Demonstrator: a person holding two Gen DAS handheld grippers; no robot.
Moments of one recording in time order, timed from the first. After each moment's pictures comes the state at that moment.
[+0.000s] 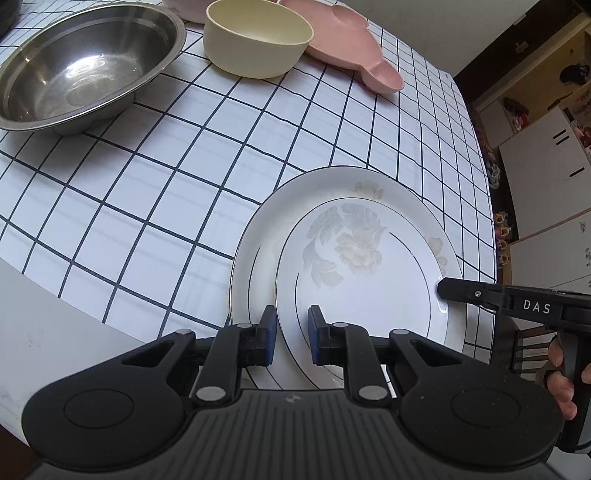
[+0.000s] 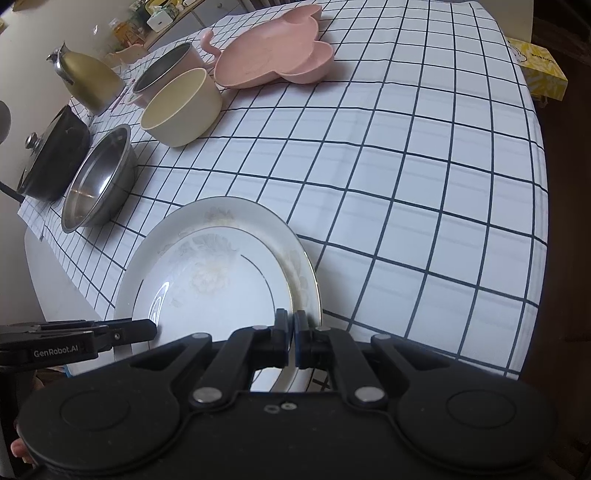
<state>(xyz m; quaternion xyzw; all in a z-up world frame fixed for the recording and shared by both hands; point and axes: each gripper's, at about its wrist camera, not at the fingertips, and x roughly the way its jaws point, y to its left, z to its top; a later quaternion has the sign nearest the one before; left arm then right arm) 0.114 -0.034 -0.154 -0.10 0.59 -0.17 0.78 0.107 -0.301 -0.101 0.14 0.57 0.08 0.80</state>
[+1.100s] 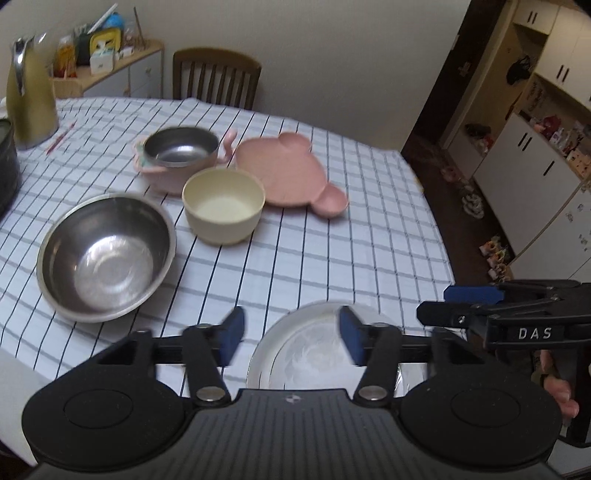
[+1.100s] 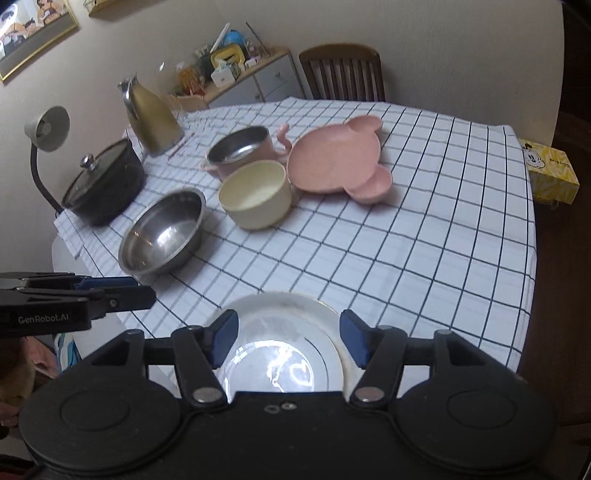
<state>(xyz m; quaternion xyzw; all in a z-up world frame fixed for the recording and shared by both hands) 0.120 -0.032 -0.027 -0.02 0.44 -0.21 0.87 0.103 -0.263 -0.005 0.08 0.46 0.12 0.88</state>
